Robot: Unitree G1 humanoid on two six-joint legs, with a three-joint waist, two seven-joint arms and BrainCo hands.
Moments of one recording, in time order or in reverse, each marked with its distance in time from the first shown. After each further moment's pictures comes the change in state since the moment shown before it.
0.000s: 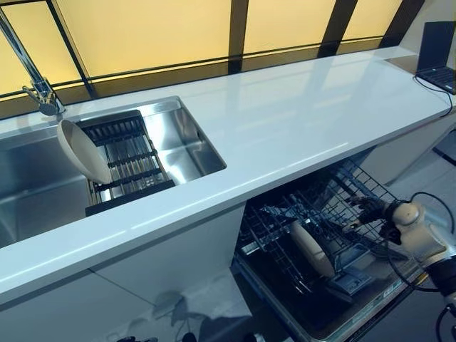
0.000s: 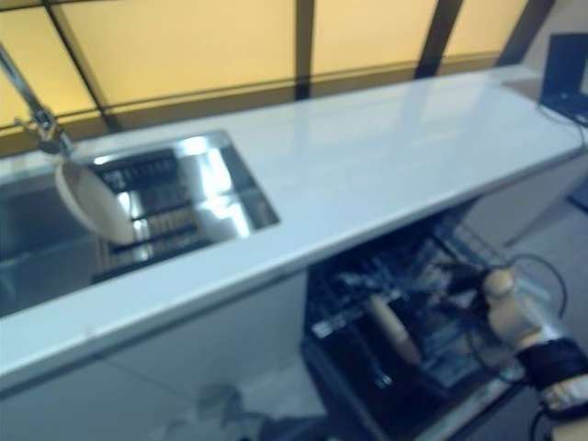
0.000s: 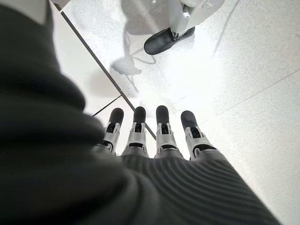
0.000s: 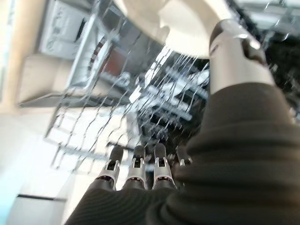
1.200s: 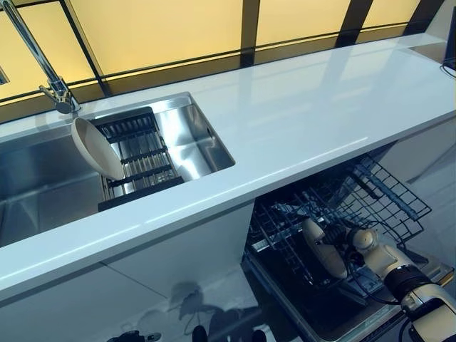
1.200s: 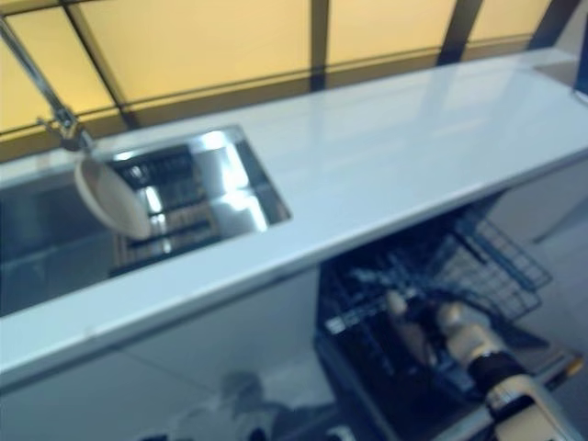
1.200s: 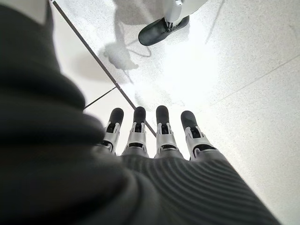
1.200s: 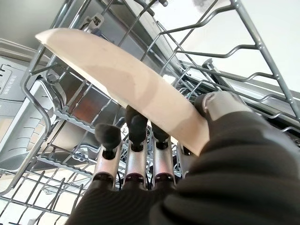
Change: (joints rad) left arm -0.051 -0.002 -0.046 0.004 -0.001 0.003 0.002; right arm -0.018 0.303 0.211 0.365 -0.077 -0.269 -0.124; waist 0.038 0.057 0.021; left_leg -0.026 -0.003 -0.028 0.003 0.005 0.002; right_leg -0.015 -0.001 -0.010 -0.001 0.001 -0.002
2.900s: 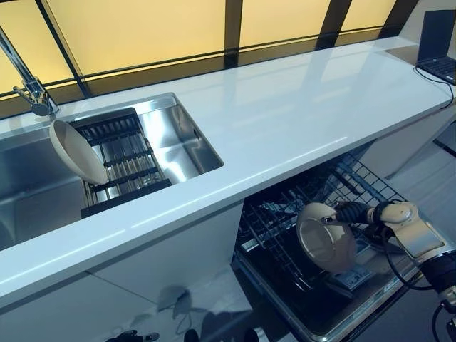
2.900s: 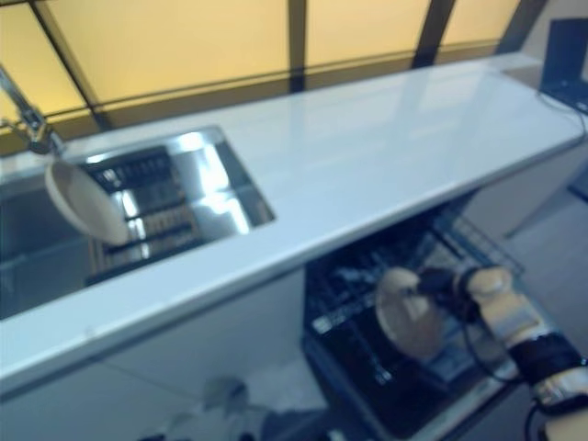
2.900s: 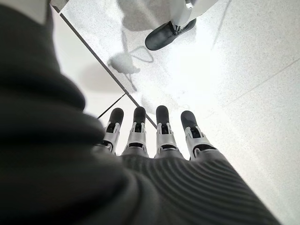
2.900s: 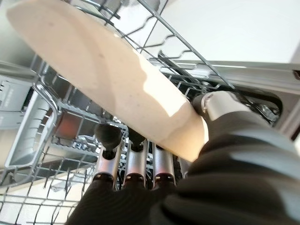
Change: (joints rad) left arm 0.012 0.004 0.001 0.008 -0.003 -0.027 0.013; right arm 0.021 -0.195 -0.119 -0.353 0.294 0.207 0.208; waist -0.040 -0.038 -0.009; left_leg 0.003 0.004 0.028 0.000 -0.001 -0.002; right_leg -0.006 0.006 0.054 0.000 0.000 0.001
